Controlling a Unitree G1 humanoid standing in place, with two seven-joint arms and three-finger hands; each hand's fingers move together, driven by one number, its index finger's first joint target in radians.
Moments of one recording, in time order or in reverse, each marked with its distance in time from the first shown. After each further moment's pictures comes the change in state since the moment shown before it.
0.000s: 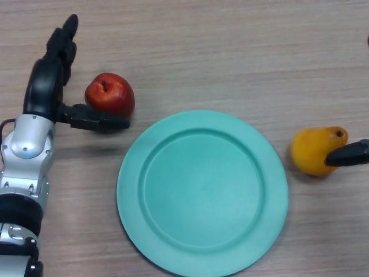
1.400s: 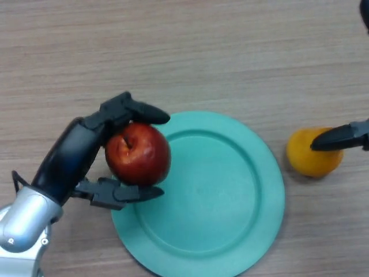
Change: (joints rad) left arm 0.668 -0.068 -0.039 -1.314 0.006 0.576 -0.356; right arm -0.078 -0.009 0.079 -0.093 0.060 0.059 -0.071
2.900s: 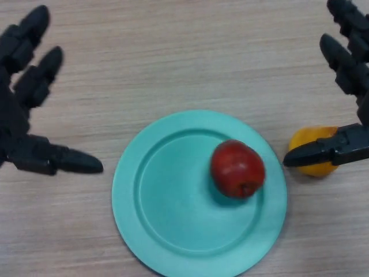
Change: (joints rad) left arm -0.105 0.145 0.296 -0.213 -0.545 0.459 0.113; right arm 0.017 0.065 0.062 0.062 -0.057 0.020 0.009
